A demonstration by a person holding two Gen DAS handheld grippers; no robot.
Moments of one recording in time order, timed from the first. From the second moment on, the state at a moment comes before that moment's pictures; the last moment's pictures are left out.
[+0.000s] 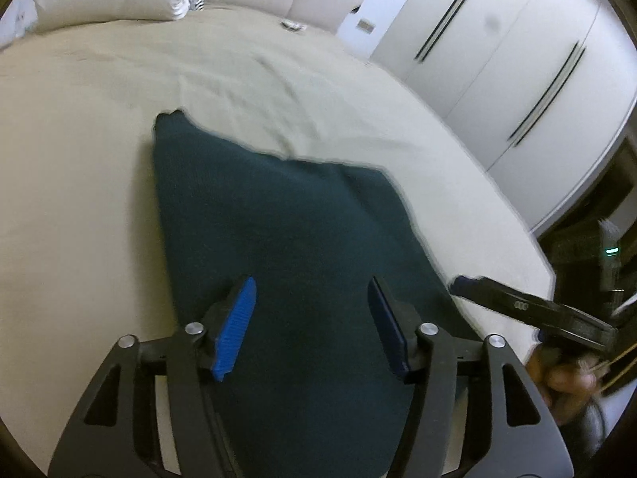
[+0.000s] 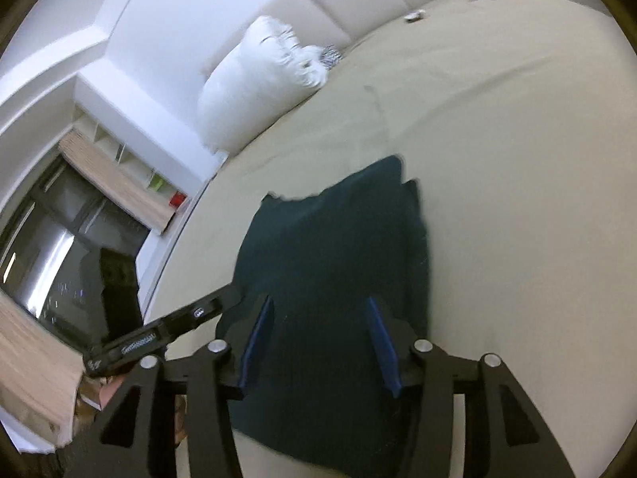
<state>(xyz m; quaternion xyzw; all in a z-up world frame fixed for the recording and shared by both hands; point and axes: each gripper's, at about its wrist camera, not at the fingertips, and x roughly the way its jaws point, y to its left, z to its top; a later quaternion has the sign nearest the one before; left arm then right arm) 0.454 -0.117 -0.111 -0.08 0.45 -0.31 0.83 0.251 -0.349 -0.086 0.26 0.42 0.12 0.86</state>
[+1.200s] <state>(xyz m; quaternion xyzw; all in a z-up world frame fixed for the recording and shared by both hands) 0.470 -0.101 -0.133 -0.12 0.56 -0.26 0.78 0.302 -0.323 -0.088 0.20 0.51 0.06 0.83</state>
